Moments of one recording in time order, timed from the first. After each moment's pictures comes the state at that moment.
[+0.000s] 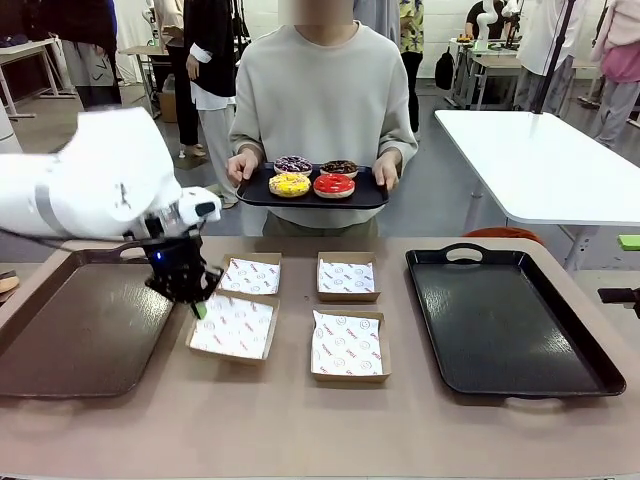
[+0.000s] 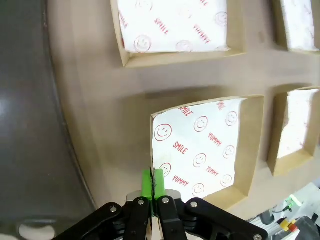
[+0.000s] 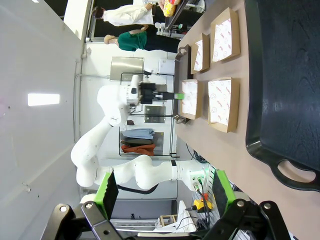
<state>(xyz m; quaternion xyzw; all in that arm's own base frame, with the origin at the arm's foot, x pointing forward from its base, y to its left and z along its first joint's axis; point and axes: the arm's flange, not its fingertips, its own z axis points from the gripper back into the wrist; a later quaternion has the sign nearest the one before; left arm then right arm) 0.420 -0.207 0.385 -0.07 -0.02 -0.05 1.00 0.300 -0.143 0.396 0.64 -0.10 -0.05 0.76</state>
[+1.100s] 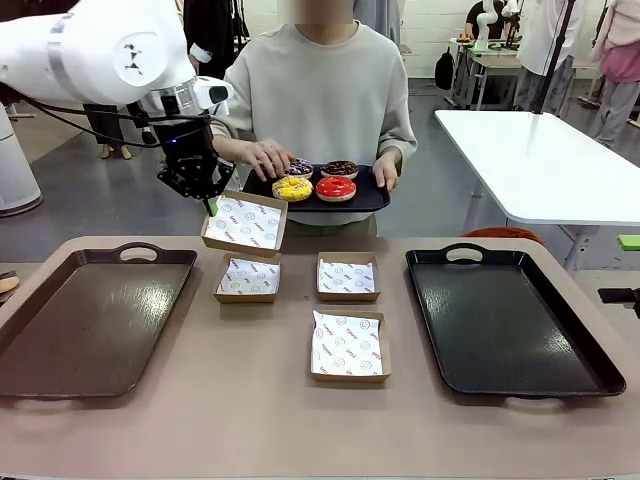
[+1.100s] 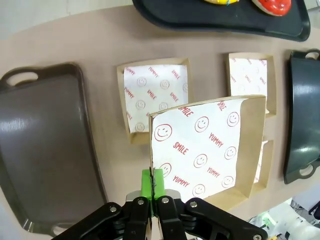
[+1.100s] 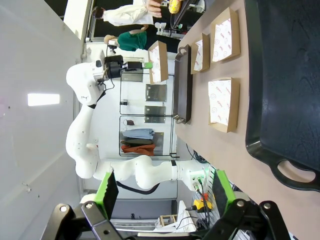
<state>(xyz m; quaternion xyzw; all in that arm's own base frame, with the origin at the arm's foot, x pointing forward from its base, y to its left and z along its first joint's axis) 0.523 -0.228 0.512 -0.06 -0.07 -0.04 1.00 0.300 -0.143 0.396 0.64 -0.10 -0.05 0.76</state>
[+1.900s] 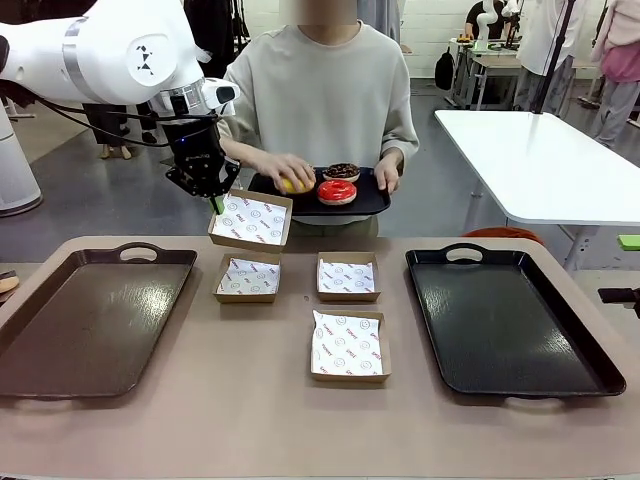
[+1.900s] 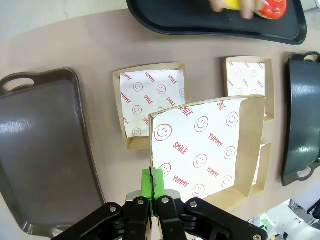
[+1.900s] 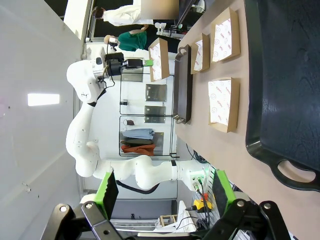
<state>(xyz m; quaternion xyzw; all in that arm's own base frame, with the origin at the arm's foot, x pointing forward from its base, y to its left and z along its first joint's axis) 0.528 -0.232 0.513 -0.06 -0.07 -0.04 0.99 0.300 -0.143 0.396 0.64 -0.10 -0.05 0.76</state>
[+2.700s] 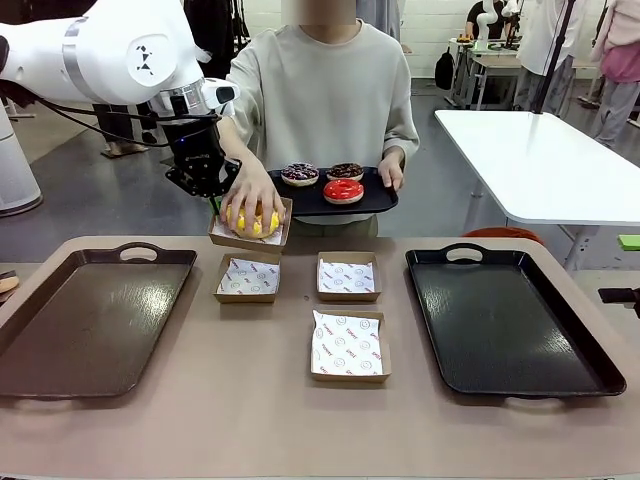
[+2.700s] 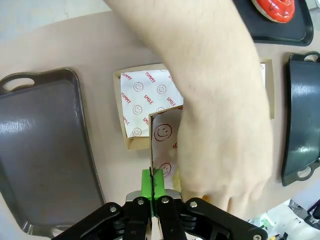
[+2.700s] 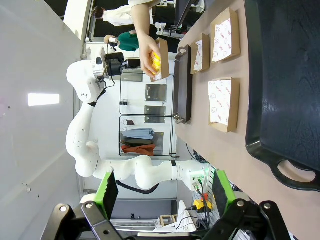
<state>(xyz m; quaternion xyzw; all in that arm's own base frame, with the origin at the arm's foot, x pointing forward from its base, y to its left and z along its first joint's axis) 0.528 -0.231 0.512 -0.06 -0.07 -0.04 0.99 0.300 -0.143 0.396 0.64 -0.10 -0.05 0.76</state>
